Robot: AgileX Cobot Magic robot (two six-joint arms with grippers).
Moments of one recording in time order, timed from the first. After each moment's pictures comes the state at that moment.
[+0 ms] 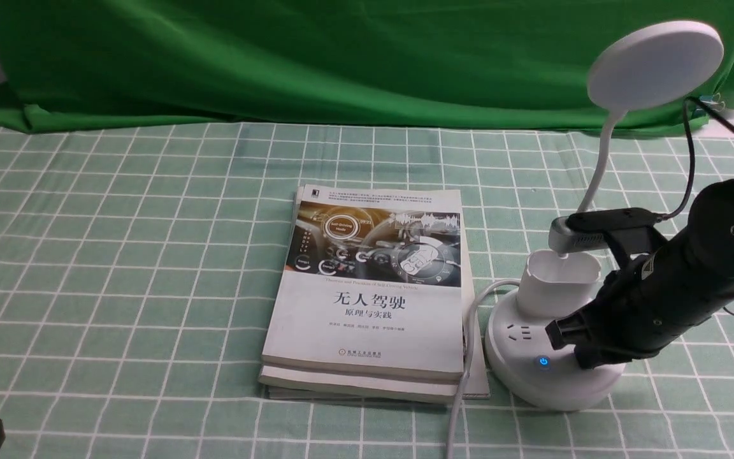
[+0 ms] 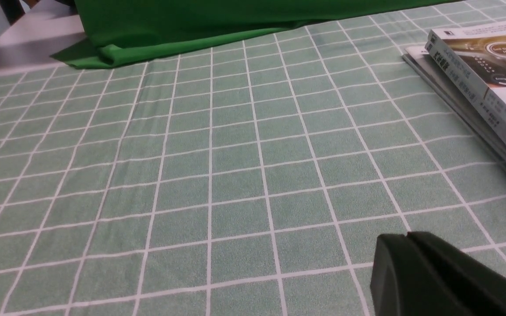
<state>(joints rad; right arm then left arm) 0.31 1.68 -0.95 0.13 0.69 -0.08 0.02 0.00 0.01 -0.16 0.31 0.39</state>
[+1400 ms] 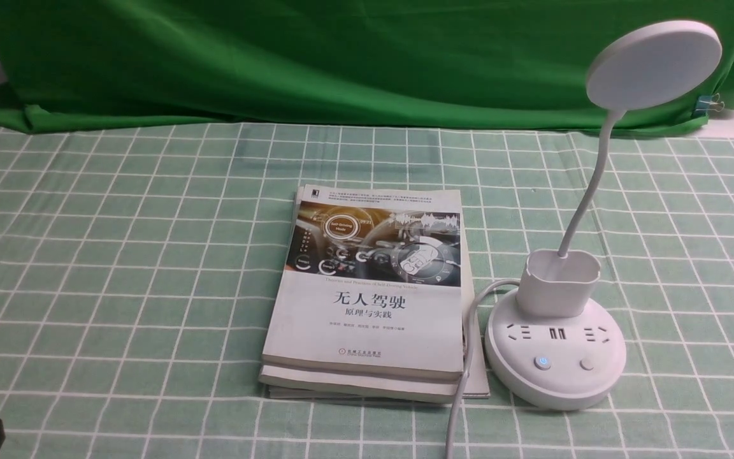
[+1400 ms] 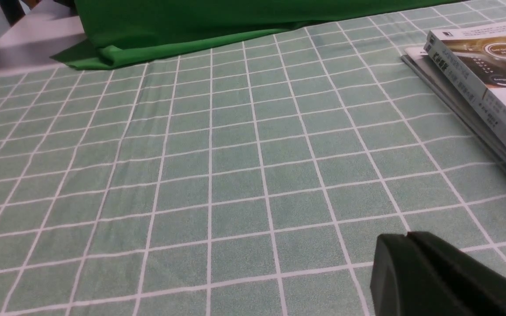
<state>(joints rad) 0.22 0.48 -0.36 0.08 0.31 -0.07 0.02 0.00 0.01 -0.16 0.31 0.39</state>
